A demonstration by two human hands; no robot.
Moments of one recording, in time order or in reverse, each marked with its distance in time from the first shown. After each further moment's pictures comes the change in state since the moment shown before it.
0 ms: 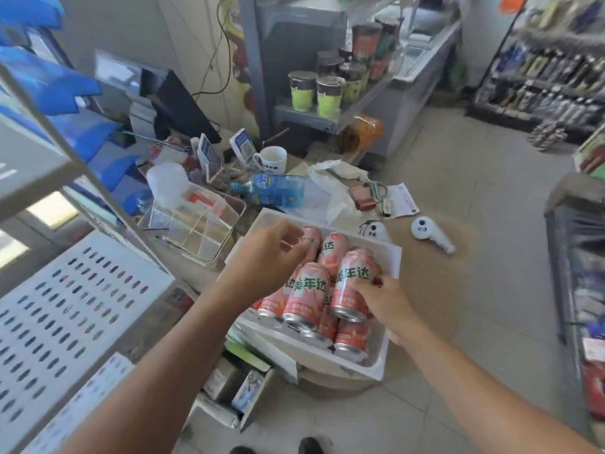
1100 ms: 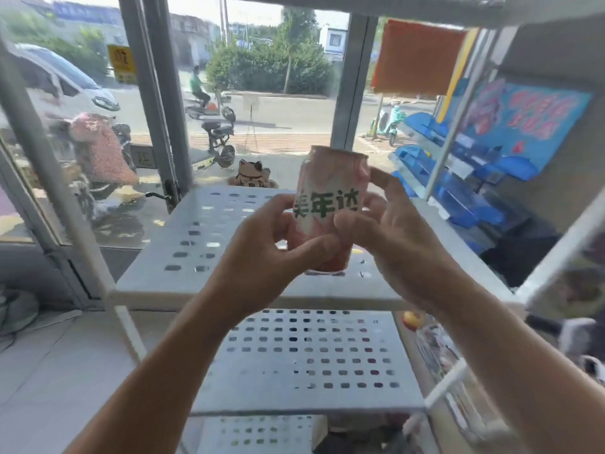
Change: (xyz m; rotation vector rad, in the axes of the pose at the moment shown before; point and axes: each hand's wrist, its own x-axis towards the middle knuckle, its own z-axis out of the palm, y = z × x) left_hand -0.262 -0.141 -0.347 -0.218 1.008 -0.221; right_hand -0.266 -0.287 0.416 -0.095 -1.336 -1.014
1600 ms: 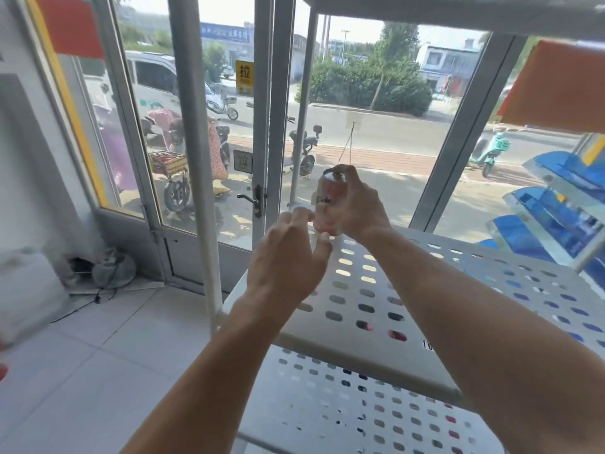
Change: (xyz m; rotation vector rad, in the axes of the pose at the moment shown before) left_hand 0.045 -0.087 -0.088 0.719 0.419 -0.244; right_hand 0.224 0.074 0.135 -0.569 -0.030 -0.009
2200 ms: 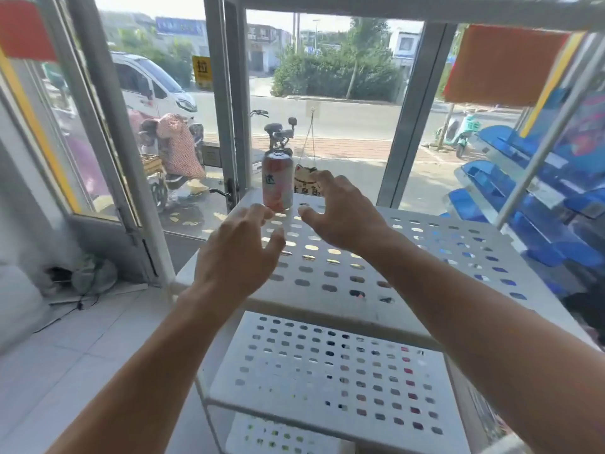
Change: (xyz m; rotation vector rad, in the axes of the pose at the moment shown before) left_hand -0.049 0.036 -0.009 0.121 -0.030 0.070; right_hand -0.102 0.007 -0.080 -0.344 -0.055 -0.163
